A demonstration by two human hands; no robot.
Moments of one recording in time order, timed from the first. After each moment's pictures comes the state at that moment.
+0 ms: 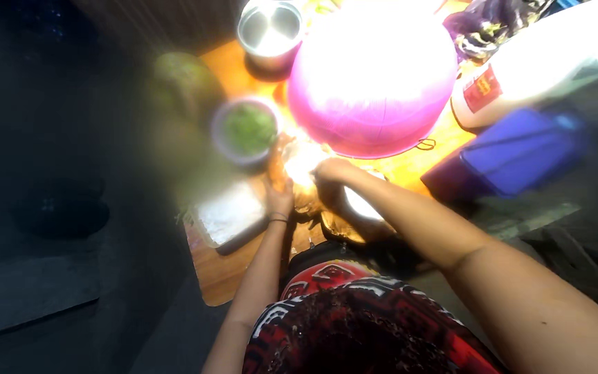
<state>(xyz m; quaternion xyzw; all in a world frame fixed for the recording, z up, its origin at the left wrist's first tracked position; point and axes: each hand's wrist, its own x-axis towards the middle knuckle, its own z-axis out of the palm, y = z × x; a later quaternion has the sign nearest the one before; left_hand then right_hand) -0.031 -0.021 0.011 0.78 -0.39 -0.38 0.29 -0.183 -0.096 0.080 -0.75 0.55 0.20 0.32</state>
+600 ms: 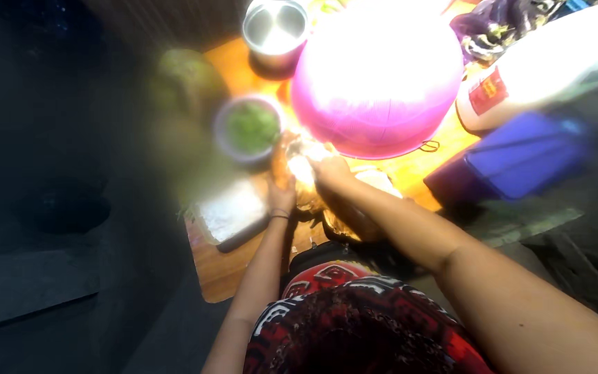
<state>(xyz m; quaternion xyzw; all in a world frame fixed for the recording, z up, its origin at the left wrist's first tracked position) -0.030 -0.025 0.019 0.79 -0.40 -0.39 0.27 -0.171 -0.078 0.066 -0.78 0.58 0.14 0.20</state>
